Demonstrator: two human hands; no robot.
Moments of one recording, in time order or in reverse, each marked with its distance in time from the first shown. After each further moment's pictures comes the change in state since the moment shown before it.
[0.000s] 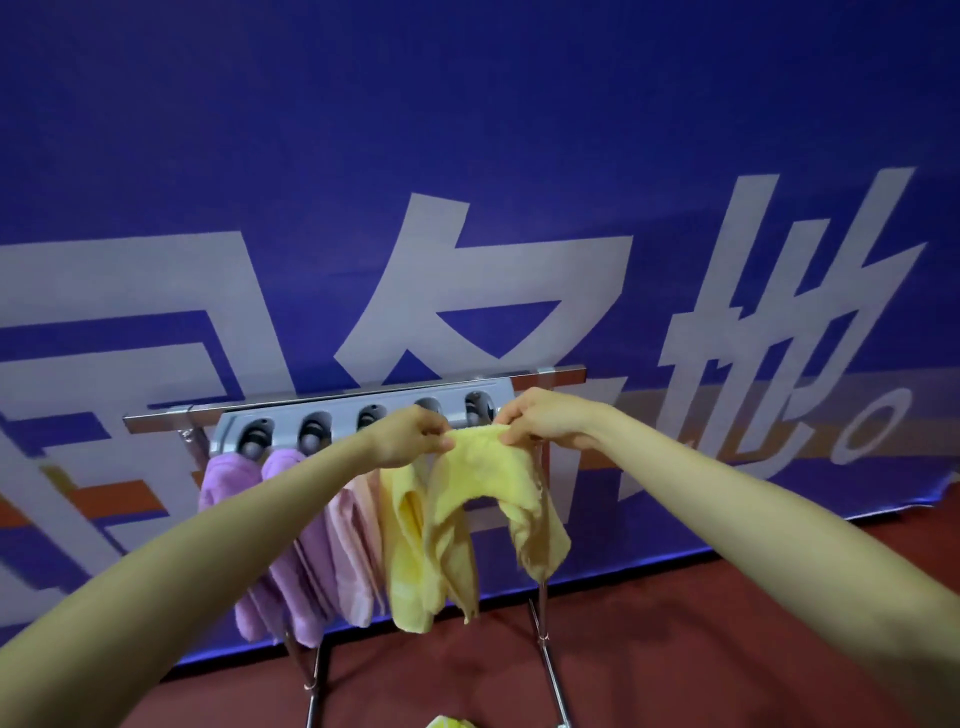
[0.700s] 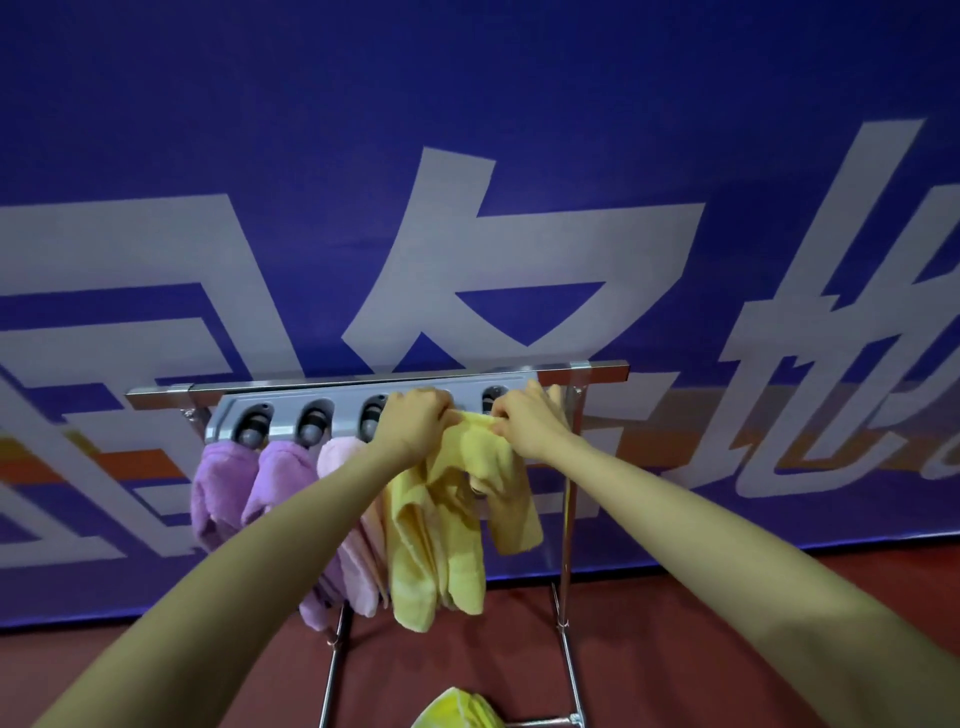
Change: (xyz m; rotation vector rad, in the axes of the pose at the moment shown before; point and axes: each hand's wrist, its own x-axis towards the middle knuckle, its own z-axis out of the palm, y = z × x) left_hand 0.079 -0.043 0.032 0.351 0.402 -0.137; right_hand 0.098 0.036 0.020 -0.665 0.316 -0.130
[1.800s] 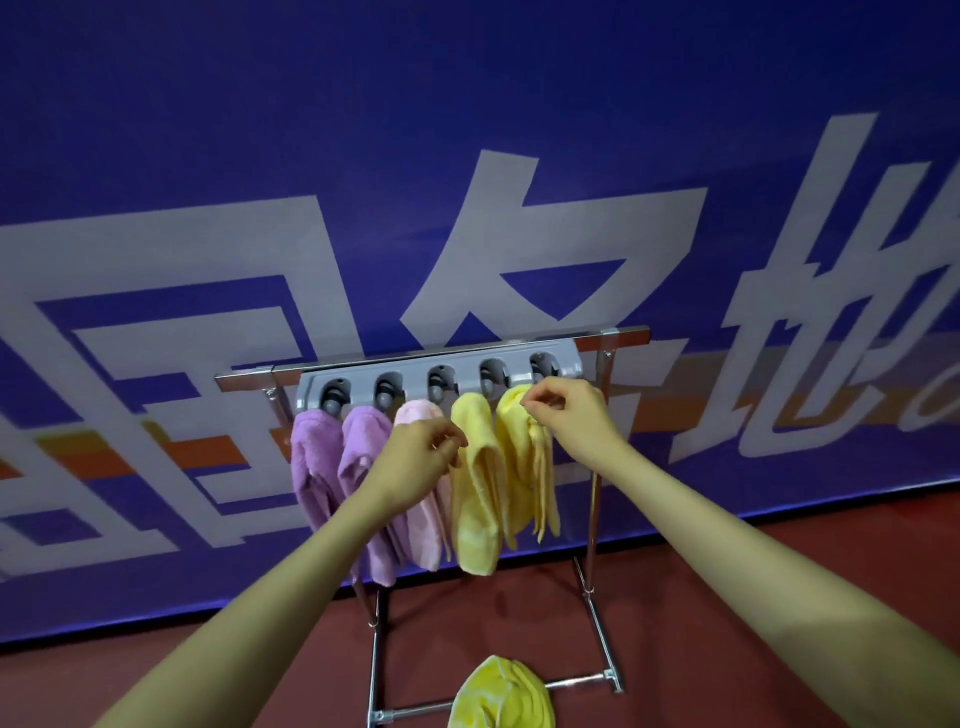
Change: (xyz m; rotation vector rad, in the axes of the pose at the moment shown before) left_hand -0.155 -0.040 -0.067 -0.520 -0.042 0.006; right_hand -0.112 -0.091 -0.009 0.735 0.343 0.062
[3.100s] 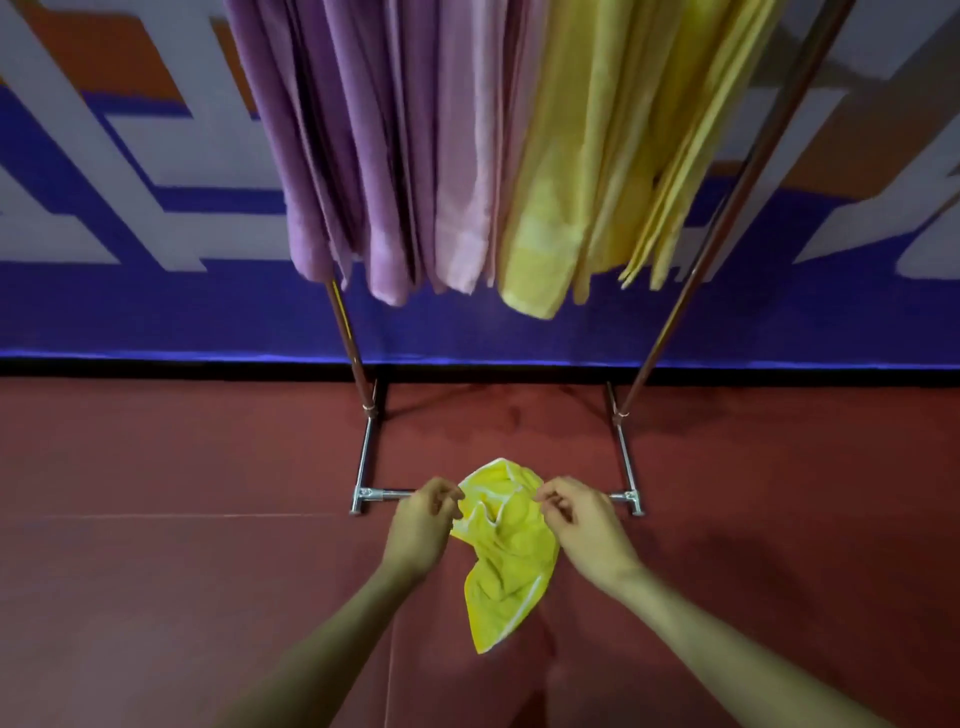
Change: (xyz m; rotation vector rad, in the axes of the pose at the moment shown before) left_hand -0.232 -0.320 0.333 -0.290 -0.010 -0.589; right_hand -0.275 0.342 0.249 -0.111 -0.293 0.295
